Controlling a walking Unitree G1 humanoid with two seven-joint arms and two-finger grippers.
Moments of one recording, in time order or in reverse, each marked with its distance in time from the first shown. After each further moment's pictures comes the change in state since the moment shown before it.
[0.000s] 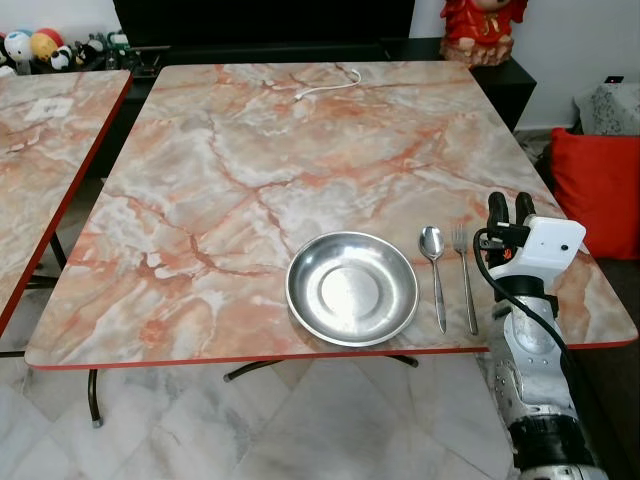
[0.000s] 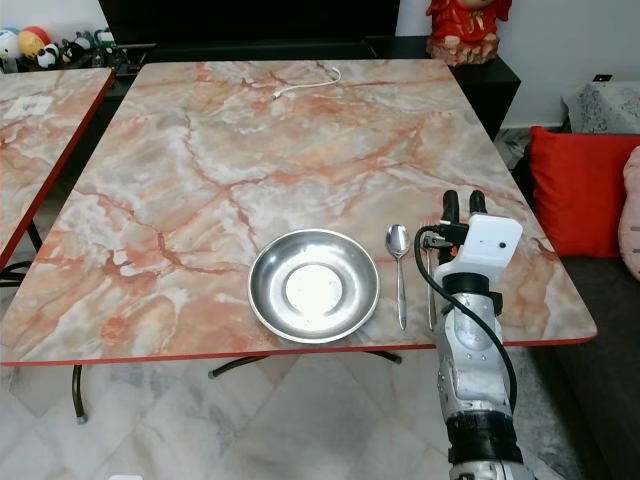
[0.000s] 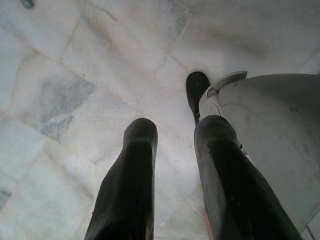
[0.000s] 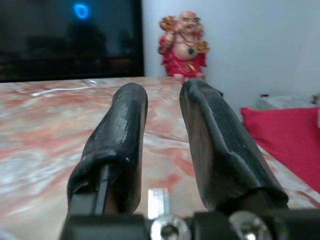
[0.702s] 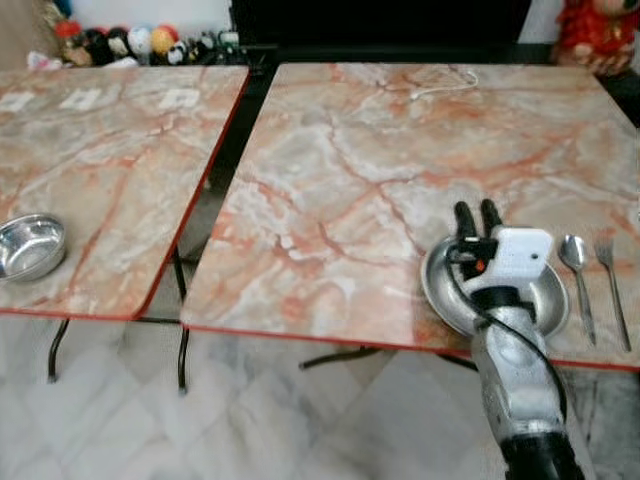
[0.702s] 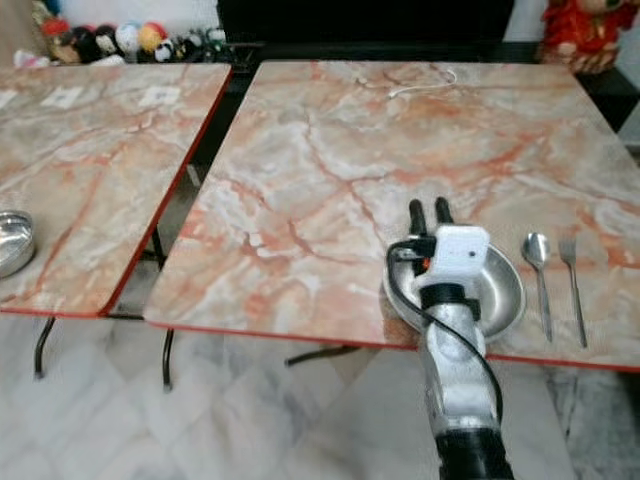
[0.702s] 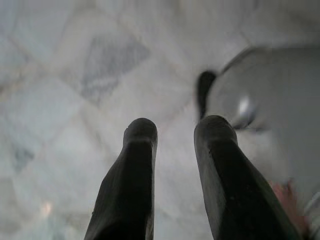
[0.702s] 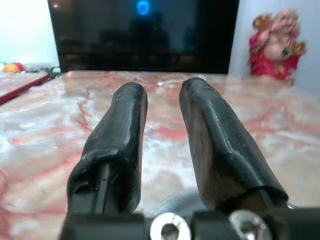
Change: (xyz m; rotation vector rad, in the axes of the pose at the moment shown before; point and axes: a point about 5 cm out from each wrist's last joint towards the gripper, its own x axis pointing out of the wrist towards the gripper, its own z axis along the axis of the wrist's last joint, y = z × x) left arm -0.001 -0.009 -0.008 -0.009 0.028 -0.013; right arm -0.006 0.013 -0.002 -0.009 0.023 0.084
